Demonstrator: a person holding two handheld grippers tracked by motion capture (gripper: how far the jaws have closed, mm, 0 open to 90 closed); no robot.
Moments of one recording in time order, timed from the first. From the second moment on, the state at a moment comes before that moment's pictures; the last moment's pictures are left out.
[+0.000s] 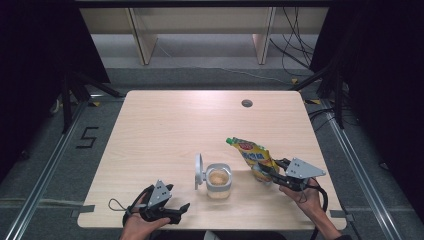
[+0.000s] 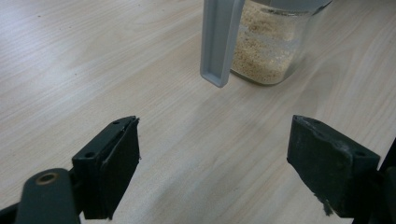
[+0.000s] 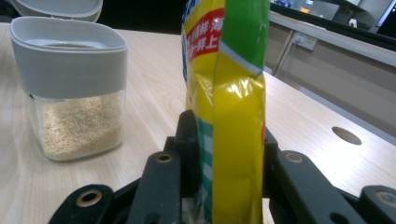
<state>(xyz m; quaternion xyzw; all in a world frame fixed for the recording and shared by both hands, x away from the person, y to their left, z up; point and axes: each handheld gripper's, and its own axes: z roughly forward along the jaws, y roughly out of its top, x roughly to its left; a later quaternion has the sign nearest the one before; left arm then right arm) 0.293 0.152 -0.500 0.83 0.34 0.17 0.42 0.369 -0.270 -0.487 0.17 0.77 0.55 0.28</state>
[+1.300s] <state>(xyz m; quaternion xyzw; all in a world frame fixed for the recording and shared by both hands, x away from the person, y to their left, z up) 0.293 0.150 -0.501 0.82 0.35 0.17 0.43 0.344 -0.296 -0.483 0.26 0.78 0.51 0.27</state>
